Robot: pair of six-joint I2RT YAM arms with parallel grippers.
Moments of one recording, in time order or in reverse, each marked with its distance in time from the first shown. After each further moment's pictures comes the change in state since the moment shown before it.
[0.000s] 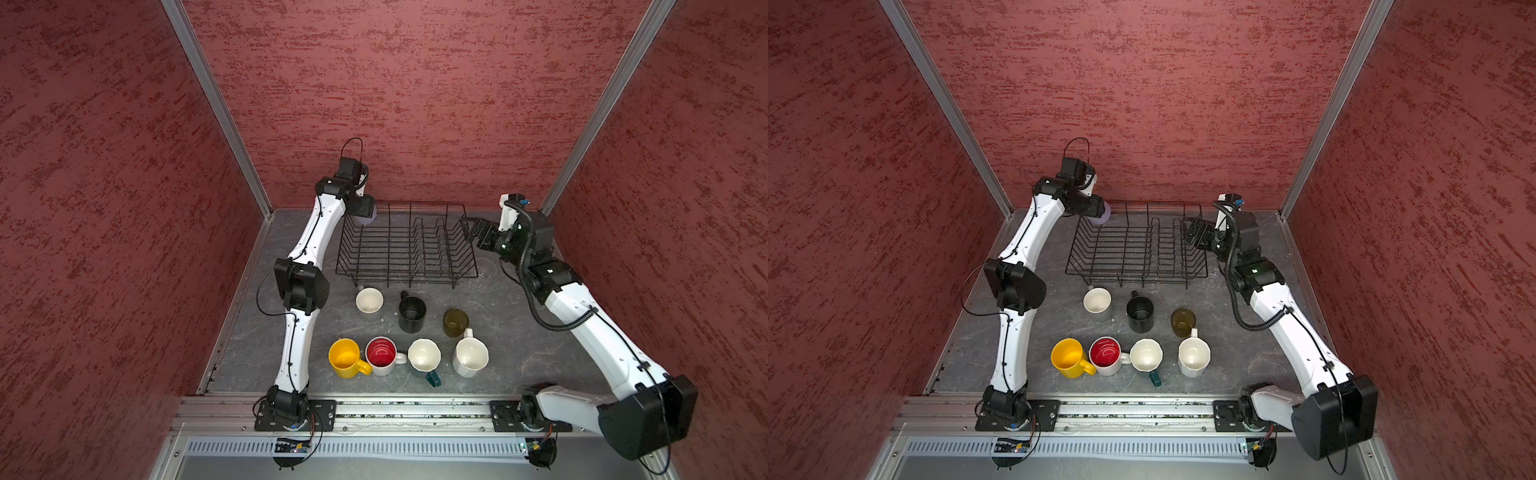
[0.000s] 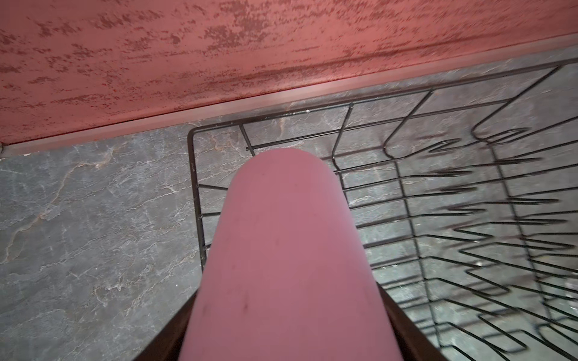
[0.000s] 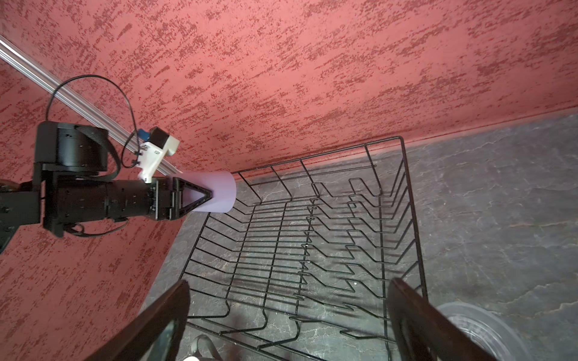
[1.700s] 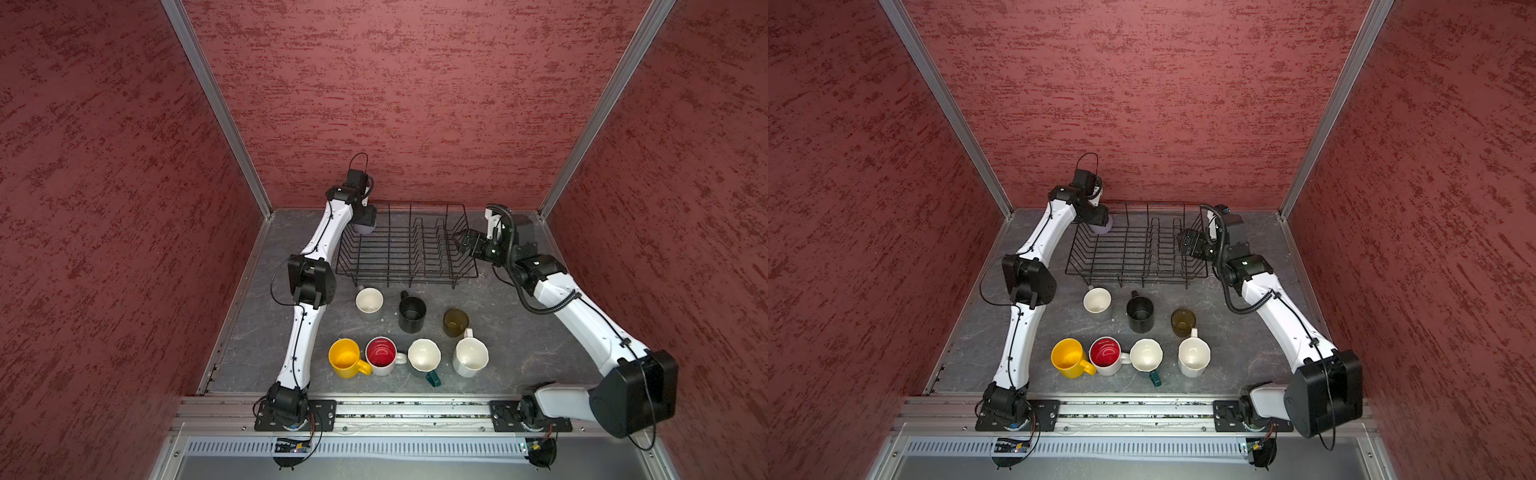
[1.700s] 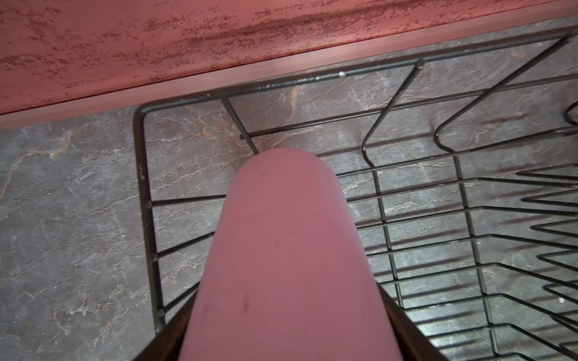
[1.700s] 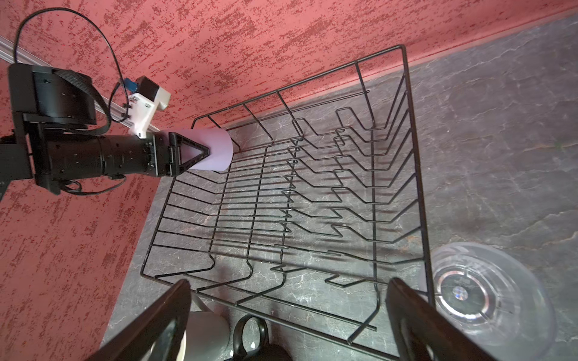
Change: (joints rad) left arm 0.000 0.160 0.070 0.014 -0.027 -0.007; right arm 0.000 0.101 0.006 -0.129 -0.056 0.011
